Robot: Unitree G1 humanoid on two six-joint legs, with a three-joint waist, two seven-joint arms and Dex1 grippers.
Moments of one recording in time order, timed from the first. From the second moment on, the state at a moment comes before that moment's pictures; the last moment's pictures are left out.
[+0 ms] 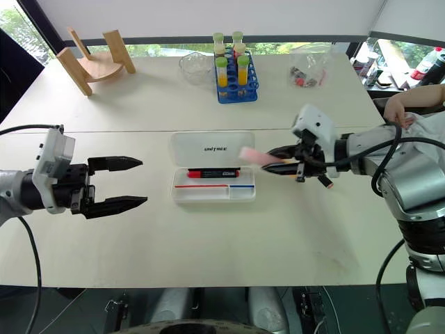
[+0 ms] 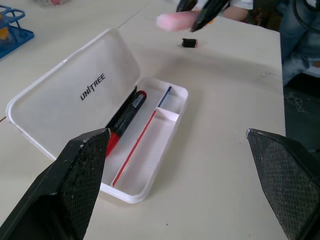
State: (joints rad) left arm -0.14 0.94 0.37 -0.49 -0.82 0.73 -1.11; right arm -0.62 -0.90 0.12 -0.38 0.53 0.78 1.14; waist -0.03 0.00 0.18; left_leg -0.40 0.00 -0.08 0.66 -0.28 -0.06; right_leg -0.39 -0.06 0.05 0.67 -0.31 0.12
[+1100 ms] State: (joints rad) left arm -0.11 0.96 0.37 -0.52 -0.88 0.73 -1.06; right arm -0.80 -0.41 0.50 0.09 0.13 0.50 1.15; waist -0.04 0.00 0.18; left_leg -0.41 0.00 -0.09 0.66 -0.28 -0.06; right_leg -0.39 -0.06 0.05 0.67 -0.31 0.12
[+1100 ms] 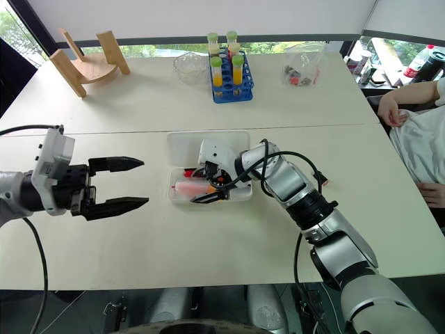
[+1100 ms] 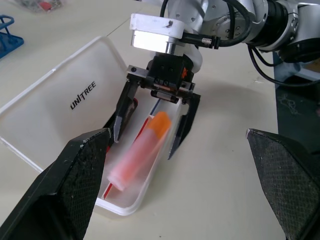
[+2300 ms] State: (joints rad) left arm -0.20 0.92 0.24 -0.45 -0.82 0.64 -1.09; right arm -0.29 -0.84 -0.13 -0.05 0.24 0.89 0.77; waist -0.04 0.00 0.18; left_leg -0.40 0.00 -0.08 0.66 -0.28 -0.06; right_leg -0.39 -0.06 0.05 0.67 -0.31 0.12
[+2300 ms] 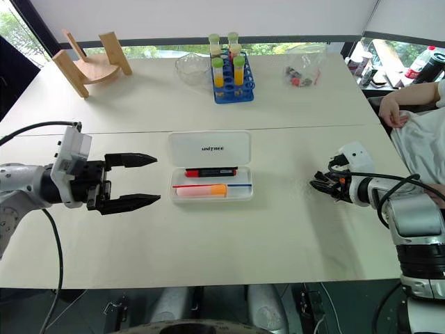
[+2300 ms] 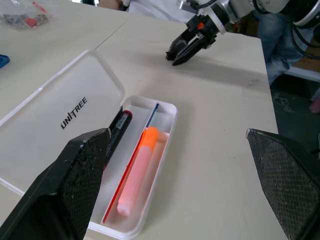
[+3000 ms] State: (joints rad) left arm -0.19 0.92 0.23 -0.48 -0.82 0.64 -1.06; right arm -0.59 -0.80 0.31 -0.15 0.25 0.57 1.15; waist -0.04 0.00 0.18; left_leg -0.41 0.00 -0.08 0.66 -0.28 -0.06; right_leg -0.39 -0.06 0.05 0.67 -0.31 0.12
